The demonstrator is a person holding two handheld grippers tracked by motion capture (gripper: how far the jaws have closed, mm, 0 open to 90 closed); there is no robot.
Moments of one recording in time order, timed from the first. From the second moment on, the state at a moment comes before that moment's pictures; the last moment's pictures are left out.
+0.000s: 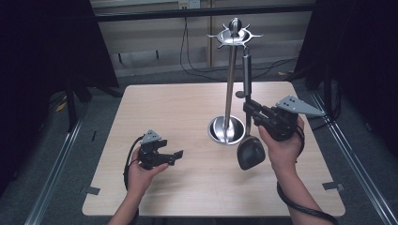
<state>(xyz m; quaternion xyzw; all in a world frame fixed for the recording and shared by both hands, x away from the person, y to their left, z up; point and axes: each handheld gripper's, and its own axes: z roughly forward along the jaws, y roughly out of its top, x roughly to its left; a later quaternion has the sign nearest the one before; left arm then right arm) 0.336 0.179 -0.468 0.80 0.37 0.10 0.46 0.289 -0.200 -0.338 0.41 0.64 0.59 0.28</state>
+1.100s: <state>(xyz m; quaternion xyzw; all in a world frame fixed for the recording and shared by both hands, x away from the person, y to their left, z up) 0.336 0.179 -0.468 0.80 0.37 0.10 0.46 0.303 -0.191 -0.344 0.42 0.64 0.59 0.28</state>
